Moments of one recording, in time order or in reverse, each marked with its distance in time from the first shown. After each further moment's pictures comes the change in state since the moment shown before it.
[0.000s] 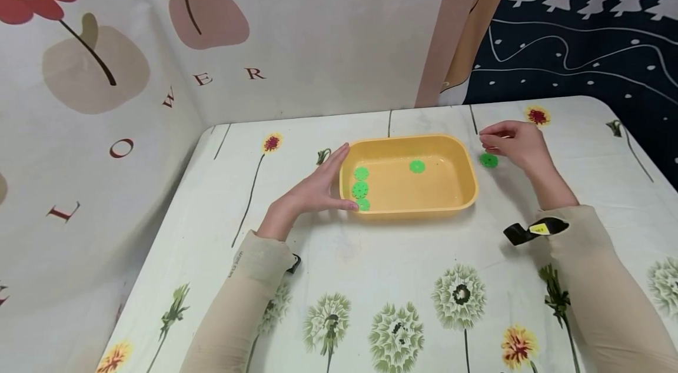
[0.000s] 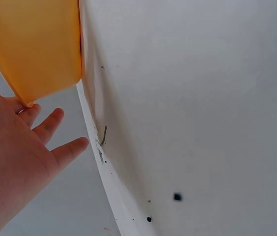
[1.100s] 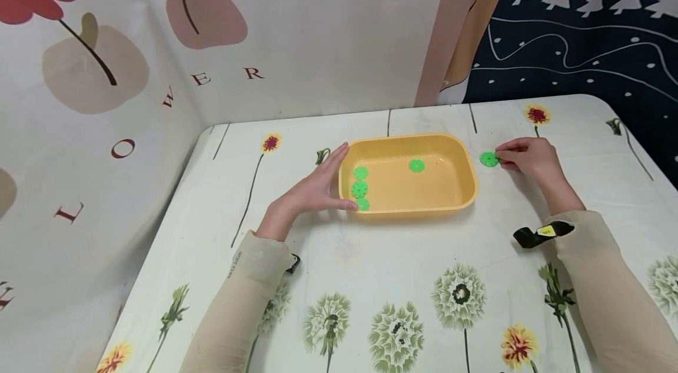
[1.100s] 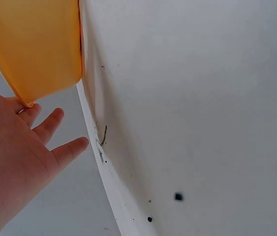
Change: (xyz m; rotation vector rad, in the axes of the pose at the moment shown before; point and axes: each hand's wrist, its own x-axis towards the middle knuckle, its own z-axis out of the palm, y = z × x) left_hand 0.000 0.000 0.000 -0.012 -0.001 -0.007; right_hand -0.057 -0.032 -0.022 -0.071 -0.063 0.152
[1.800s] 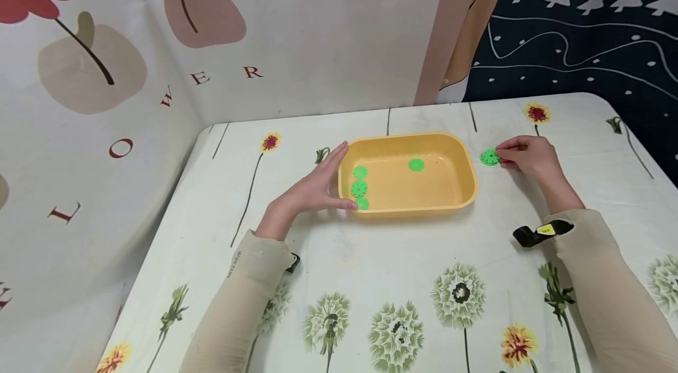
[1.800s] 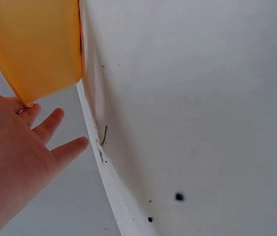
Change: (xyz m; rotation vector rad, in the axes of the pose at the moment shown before) left_hand 0.002 -0.001 -0.001 -0.003 -0.002 0.006; right_hand -0.001 -0.001 0.001 0.029 0.003 -0.005
